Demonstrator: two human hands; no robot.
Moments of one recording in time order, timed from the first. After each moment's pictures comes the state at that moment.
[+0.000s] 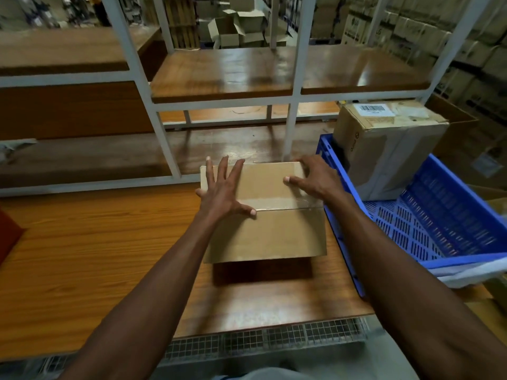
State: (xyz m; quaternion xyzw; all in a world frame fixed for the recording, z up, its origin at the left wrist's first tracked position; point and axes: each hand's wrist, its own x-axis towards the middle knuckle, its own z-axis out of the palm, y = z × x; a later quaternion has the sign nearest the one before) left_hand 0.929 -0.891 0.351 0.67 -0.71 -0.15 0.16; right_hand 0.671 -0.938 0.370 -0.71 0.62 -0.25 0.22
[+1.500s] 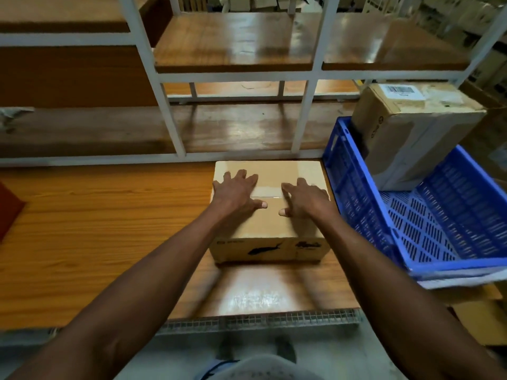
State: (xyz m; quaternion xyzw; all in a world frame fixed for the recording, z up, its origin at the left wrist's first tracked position) left_hand 0.920 -0.900 0.324 0.67 -0.73 -0.13 -0.06; right_hand 0.728 -0.905 0.338 -0.76 0.61 0.12 0.17
